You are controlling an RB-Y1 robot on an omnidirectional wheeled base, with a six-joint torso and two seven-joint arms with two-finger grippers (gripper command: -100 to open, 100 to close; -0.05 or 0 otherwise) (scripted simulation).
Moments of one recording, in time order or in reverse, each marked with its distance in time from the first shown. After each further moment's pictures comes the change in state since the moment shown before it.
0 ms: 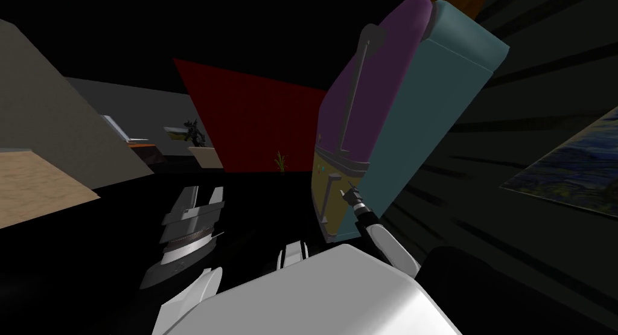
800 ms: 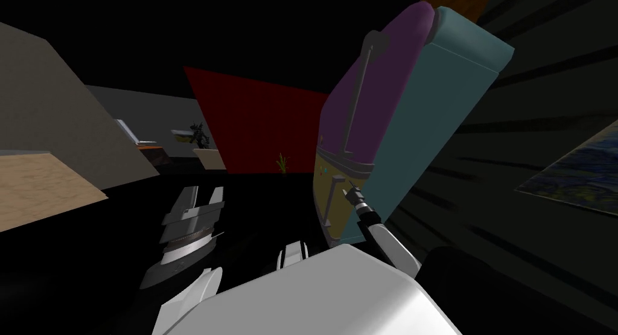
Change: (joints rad) left arm 0.000 0.000 0.000 0.000 0.000 0.000 0.000; right arm 0.010 -0.038 -0.014 0.009 0.070 0.036 0.058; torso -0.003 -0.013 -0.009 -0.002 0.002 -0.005
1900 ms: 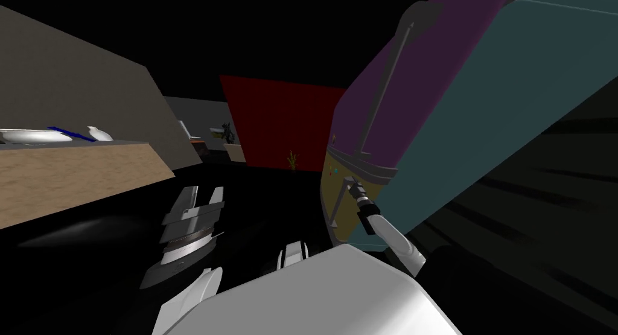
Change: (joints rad) left arm 0.000 0.000 0.000 0.000 0.000 0.000 0.000; right arm -0.102 -0.112 -0.017 0.118 -0.157 0.111 0.185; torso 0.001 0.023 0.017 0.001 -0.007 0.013
